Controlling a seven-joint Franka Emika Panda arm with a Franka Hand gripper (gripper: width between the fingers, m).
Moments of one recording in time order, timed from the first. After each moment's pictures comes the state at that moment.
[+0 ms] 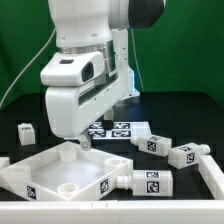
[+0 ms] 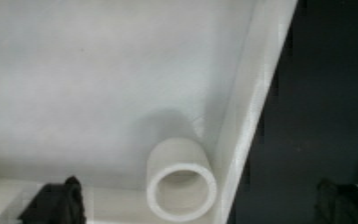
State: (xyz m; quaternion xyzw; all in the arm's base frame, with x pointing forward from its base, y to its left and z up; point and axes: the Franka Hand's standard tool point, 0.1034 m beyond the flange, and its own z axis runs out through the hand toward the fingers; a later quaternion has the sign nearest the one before) arm 0.543 -0.016 0.053 -0.84 -0.54 0.00 0.05
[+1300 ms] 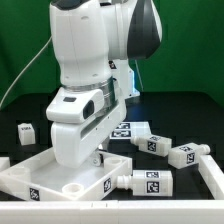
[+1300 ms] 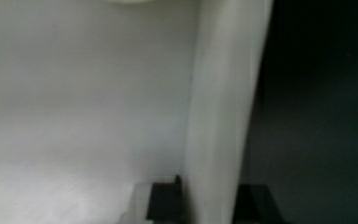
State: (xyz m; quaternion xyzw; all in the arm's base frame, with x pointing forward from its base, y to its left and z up) arm 0.516 -0.017 0.009 -0.84 -0.53 0.02 0.07
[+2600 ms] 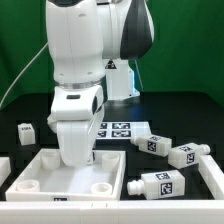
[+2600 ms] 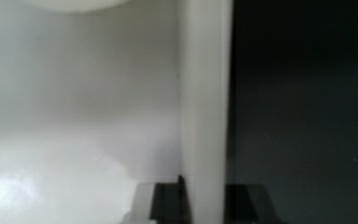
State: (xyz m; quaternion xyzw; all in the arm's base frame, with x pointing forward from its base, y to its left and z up) arm 0.514 -0.036 0.012 -0.74 -0.67 0.02 0.05
